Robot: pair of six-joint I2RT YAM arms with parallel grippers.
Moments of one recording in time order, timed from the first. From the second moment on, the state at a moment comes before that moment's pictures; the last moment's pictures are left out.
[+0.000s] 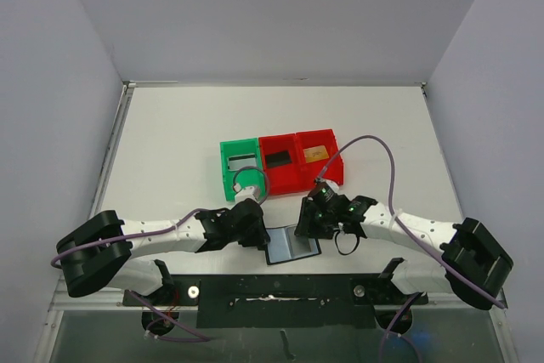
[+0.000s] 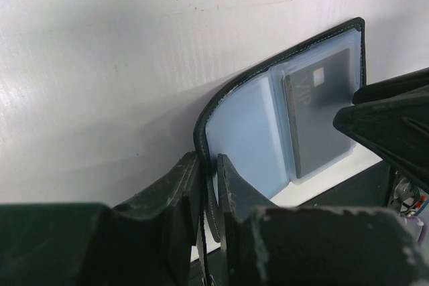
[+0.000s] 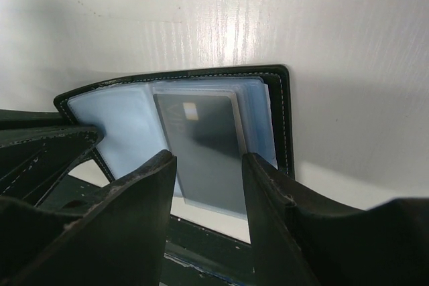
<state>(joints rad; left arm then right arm) -1.07 1.35 0.55 -0.10 -0.13 -1.06 0.84 1.23 0.60 -0.42 -0.03 0.91</state>
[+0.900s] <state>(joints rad) -1.07 1.35 0.54 -0.10 -0.12 -1.05 0.86 1.22 0.67 -0.49 -0.04 0.86</state>
